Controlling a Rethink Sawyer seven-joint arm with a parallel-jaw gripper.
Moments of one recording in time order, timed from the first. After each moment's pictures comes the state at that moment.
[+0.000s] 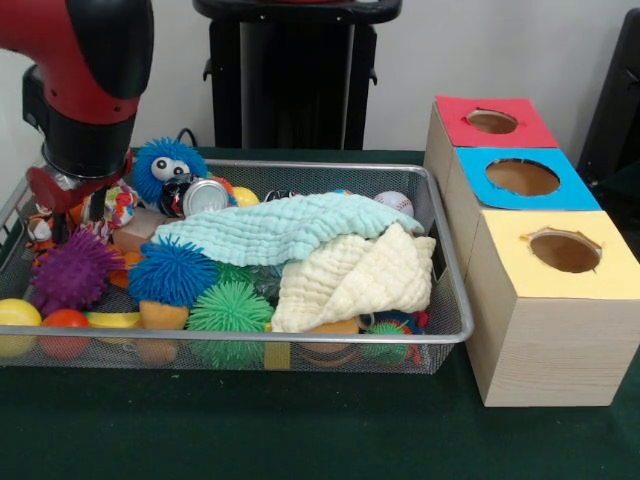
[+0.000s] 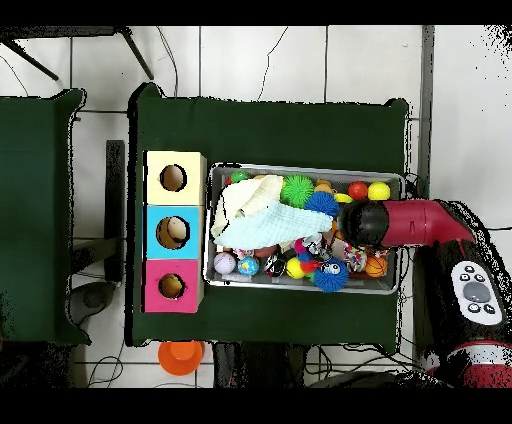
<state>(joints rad) -0.62 -0.47 0.17 1.37 -0.73 0.84 0.71</state>
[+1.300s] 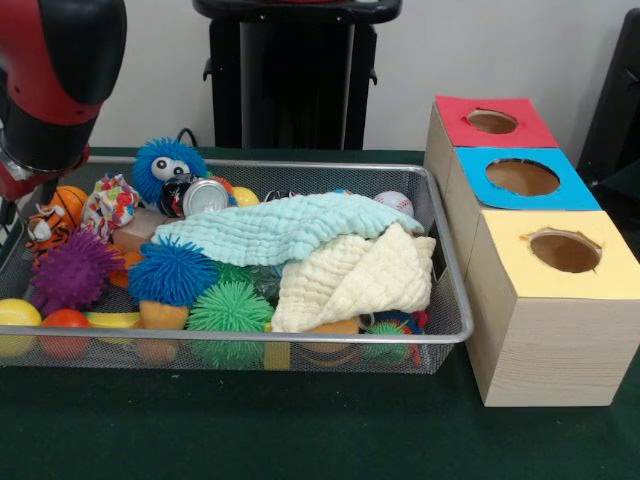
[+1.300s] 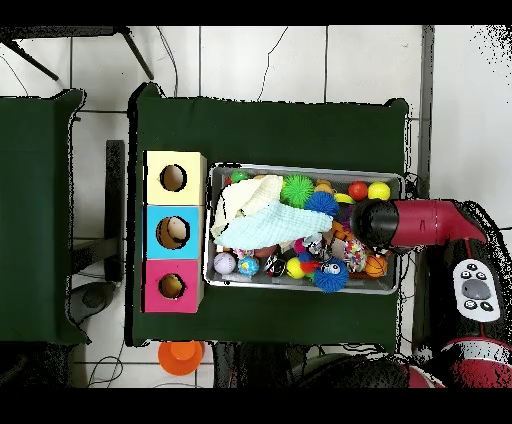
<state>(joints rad) -0.56 -0.43 0.03 1.27 -0.73 0.86 0.71</state>
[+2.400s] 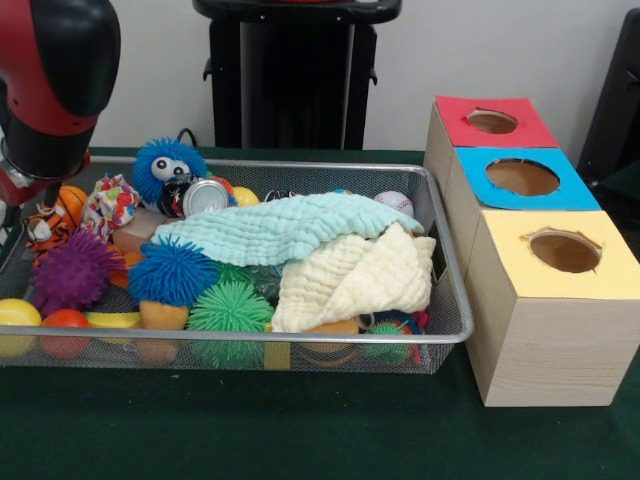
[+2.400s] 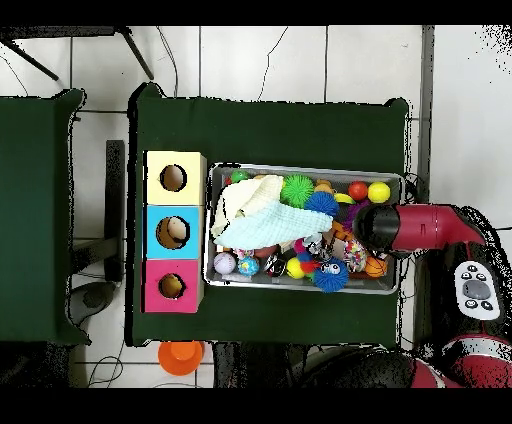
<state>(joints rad) -0.58 -0.40 0.02 1.27 -0.72 0.86 0.71</state>
